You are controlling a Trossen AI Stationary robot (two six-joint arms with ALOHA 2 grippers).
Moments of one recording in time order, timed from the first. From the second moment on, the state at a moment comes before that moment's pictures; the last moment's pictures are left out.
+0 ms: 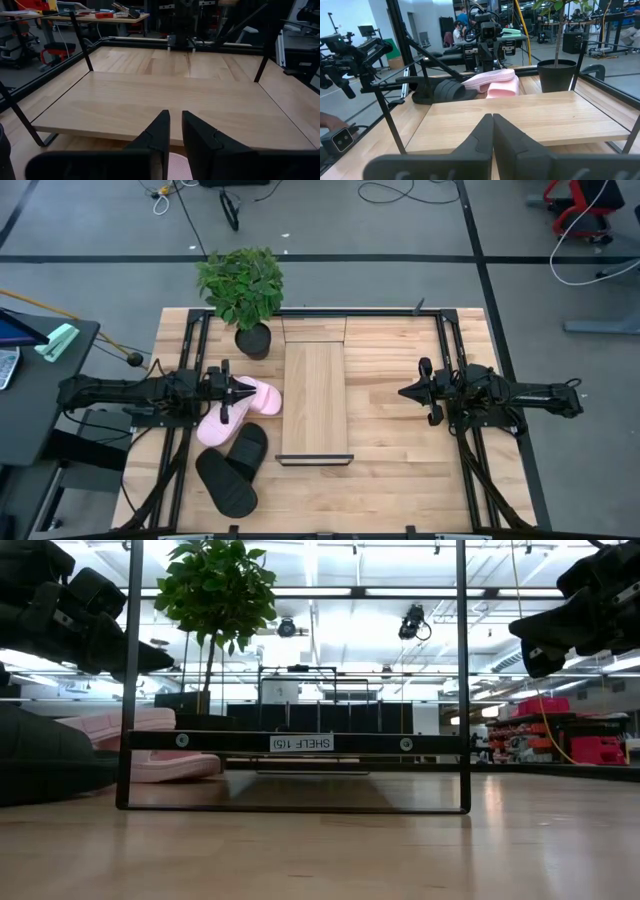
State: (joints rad) left arm 0.02 0.23 0.01 0.08 -0.10 -0.07; right arm -0.08 0.04 0.02 0.00 -0.12 0.14
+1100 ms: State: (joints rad) left arm 0.02 0.23 0.01 0.08 -0.10 -0.07; right arm -0.08 0.04 0.03 0.00 -0.12 0.14
